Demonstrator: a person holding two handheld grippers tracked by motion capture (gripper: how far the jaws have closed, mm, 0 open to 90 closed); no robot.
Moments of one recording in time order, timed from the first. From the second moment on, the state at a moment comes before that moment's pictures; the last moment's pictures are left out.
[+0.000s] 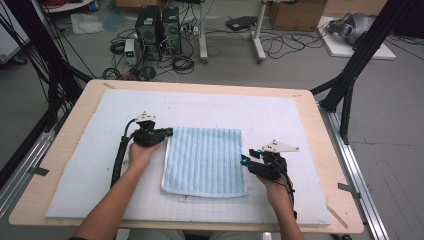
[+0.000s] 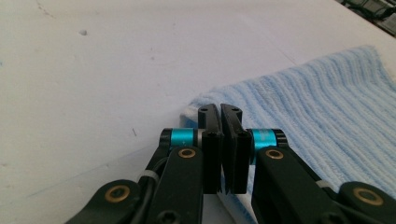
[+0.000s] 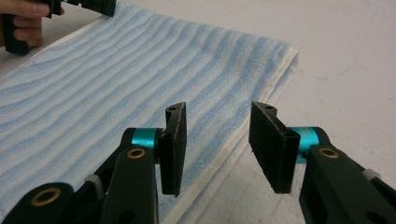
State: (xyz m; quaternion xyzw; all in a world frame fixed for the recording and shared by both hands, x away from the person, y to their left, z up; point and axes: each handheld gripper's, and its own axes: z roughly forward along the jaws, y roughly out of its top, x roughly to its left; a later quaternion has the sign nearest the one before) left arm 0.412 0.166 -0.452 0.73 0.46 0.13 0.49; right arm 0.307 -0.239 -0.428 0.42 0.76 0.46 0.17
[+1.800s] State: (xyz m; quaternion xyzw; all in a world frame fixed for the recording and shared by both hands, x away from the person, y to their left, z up) left arm 0.436 0.150 -0.452 0.77 0.46 0.19 0.41; right arm 0.425 -0.208 -0.449 0.48 0.77 0.37 0.20
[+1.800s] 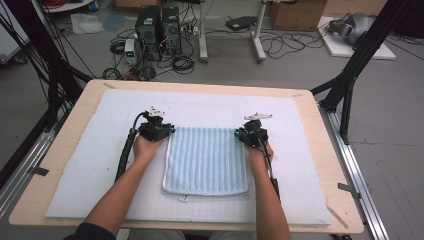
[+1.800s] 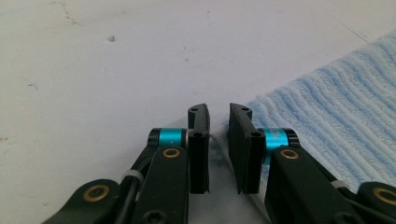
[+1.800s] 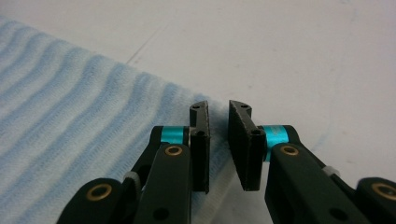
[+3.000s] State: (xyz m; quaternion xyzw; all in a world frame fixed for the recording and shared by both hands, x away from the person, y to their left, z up) left arm 0.355 0.213 -0.418 0.69 0.37 0.17 0.59; right arm 0.317 -0.273 -0.408 0.41 0.77 0.43 0.23
